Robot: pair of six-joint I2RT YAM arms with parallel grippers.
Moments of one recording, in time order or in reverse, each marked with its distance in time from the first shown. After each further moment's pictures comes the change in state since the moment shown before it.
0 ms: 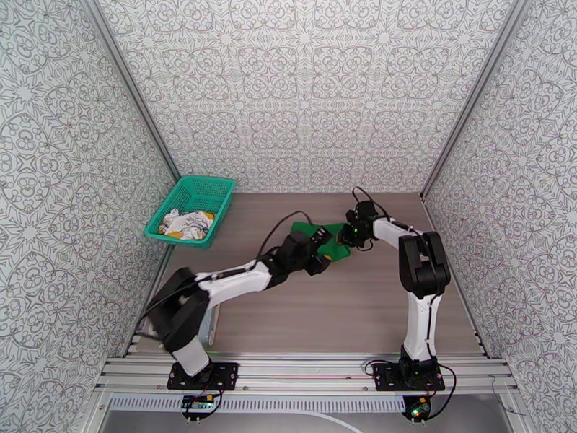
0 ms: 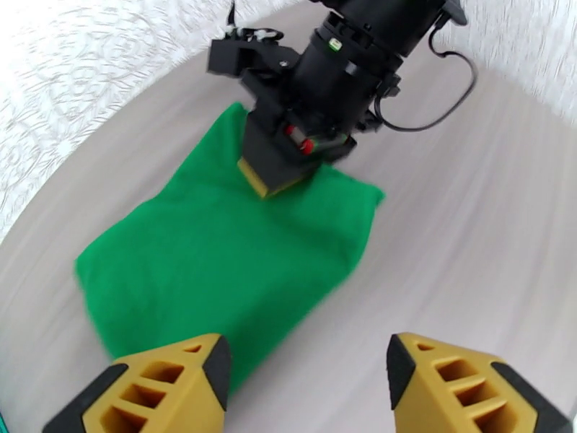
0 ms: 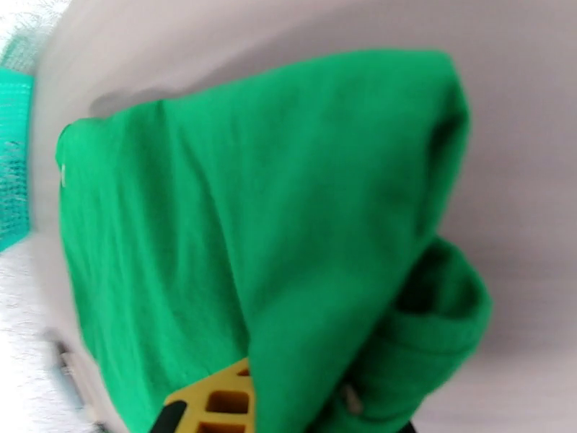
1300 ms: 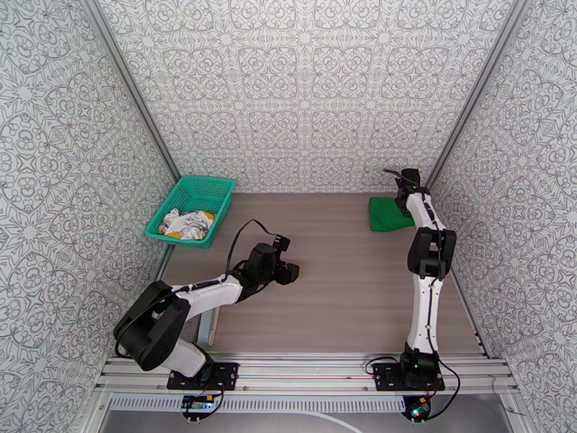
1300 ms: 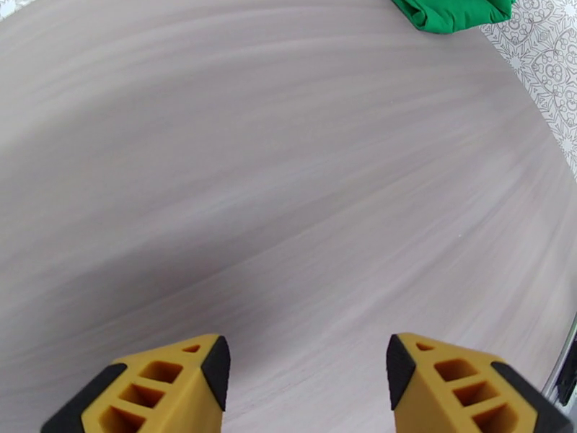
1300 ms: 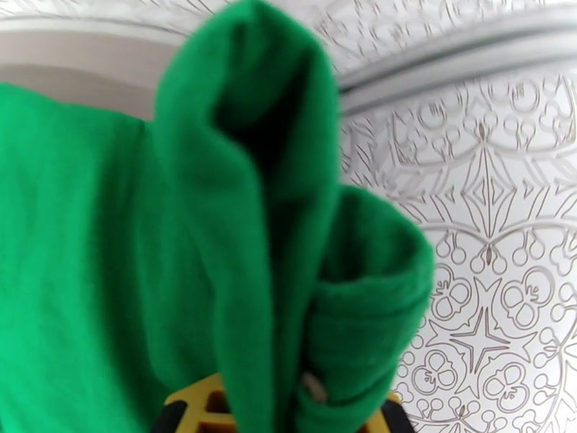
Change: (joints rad) left arm 0.179 -0.071 -0.277 0.046 0.118 -0.320; right arm -0.334 0.410 0.717 -0.064 0.834 -0.744
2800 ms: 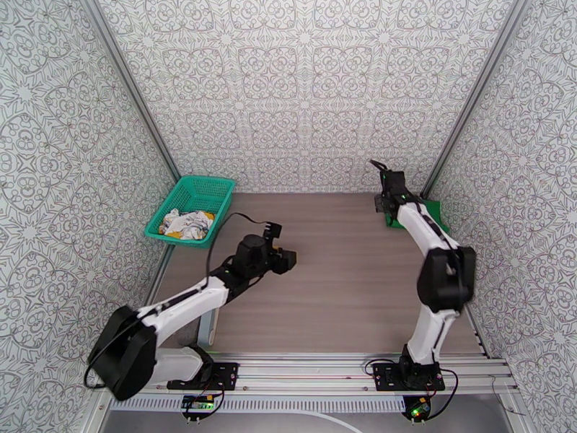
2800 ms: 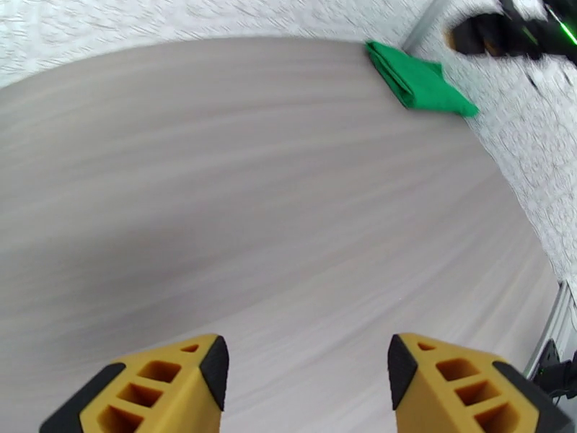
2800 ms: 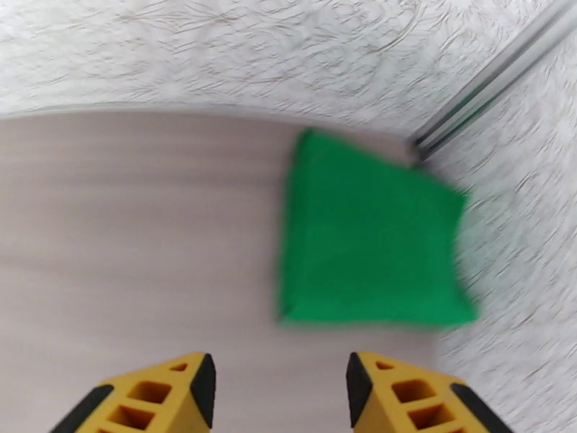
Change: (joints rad) left arm 0.056 -0.299 0.042 -0.172 -0.076 -0.035; right arm 0.225 -0.772 -0.872 0.247 -0.351 0.468
